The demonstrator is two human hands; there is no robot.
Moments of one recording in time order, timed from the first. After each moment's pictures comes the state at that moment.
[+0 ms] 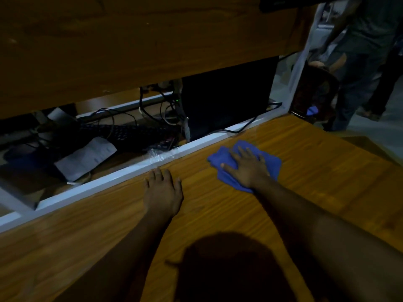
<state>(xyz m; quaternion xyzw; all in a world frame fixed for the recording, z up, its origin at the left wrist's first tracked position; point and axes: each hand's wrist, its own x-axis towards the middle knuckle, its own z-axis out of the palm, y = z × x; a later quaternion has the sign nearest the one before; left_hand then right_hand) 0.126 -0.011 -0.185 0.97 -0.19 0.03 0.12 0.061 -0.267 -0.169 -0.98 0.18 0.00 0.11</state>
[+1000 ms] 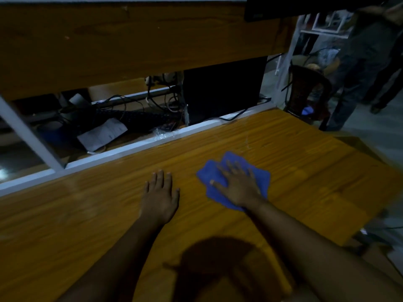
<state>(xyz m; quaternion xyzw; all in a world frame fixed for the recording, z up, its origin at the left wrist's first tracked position) 0.012 0.049 -0.184 0.96 -0.25 -0.03 0.10 -0.070 -0.193 -0.170 -0.98 0.14 0.03 0.13</state>
